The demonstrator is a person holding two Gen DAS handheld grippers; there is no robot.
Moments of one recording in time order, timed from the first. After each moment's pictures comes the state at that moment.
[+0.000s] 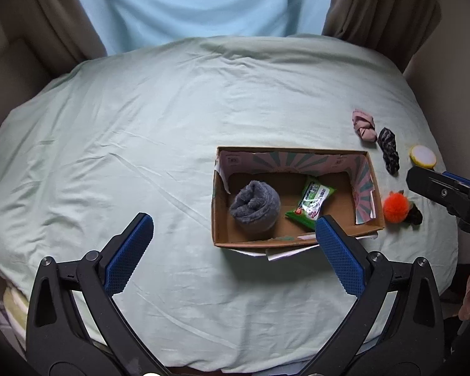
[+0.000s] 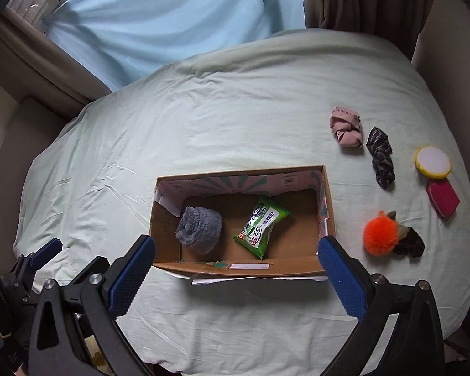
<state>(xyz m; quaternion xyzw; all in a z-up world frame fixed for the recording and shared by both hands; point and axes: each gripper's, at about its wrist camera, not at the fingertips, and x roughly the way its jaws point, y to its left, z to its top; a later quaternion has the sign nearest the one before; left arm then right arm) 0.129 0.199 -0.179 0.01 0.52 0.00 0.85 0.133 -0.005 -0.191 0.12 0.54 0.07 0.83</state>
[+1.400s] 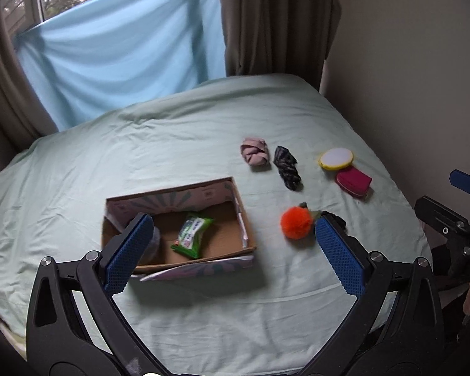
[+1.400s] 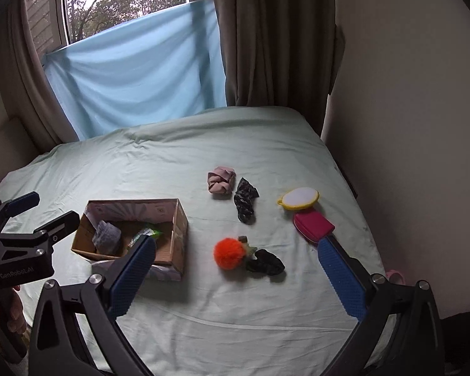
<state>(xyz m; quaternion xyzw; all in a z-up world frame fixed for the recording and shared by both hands) 0.044 -0.049 -0.147 0.07 0.41 -0.12 0.90 -0.029 -0.208 -0.147 0.05 0.39 -0.02 0.92</state>
